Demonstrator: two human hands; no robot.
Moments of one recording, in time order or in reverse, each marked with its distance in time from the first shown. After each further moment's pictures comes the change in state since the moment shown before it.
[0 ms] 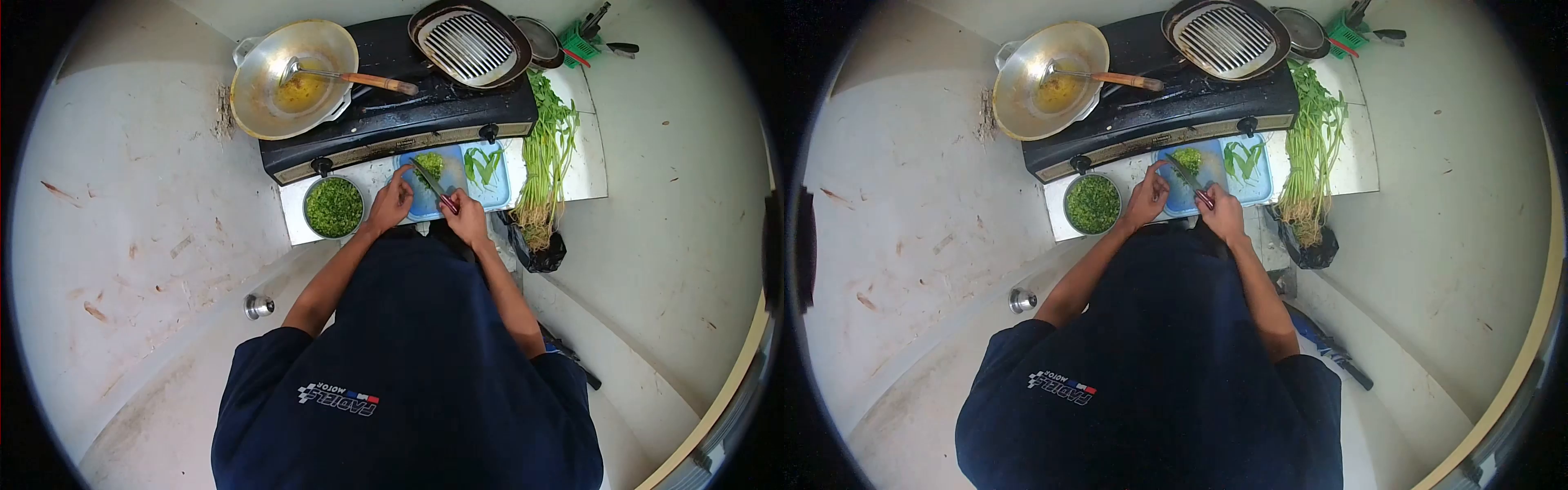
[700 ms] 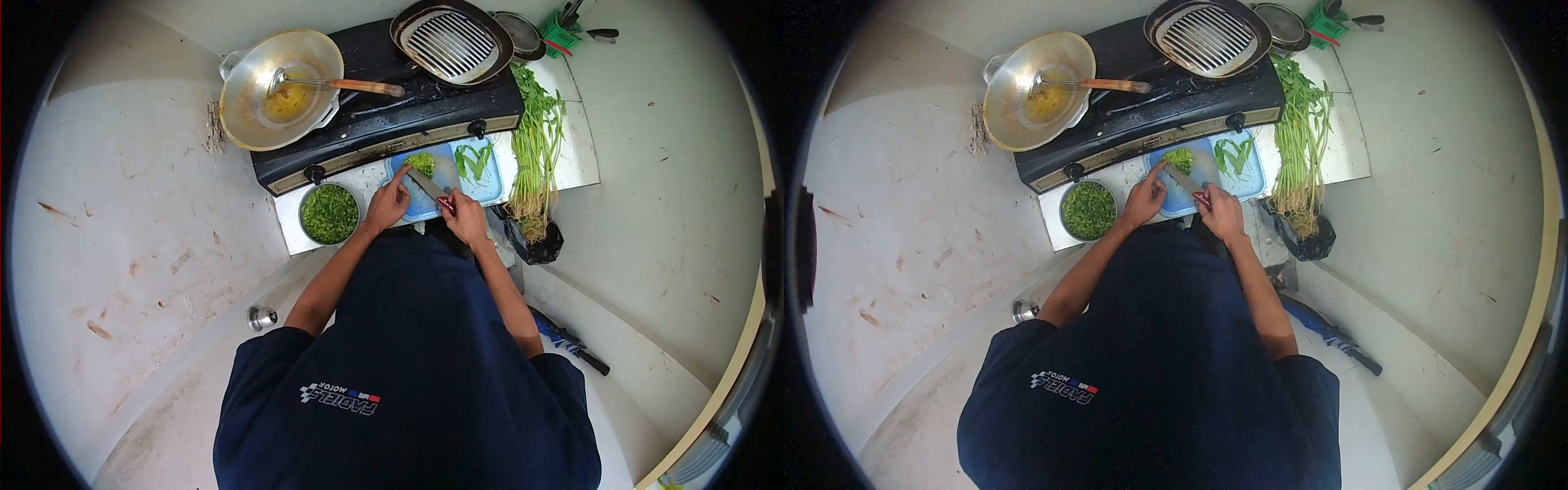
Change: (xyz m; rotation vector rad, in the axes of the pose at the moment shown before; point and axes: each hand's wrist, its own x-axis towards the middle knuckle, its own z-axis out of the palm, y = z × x) left_hand 0.011 -0.003 0.001 0.132 -0.111 -0.017; right_hand -0.011 0.007 -0.007 -0.161 0.012 -0.057
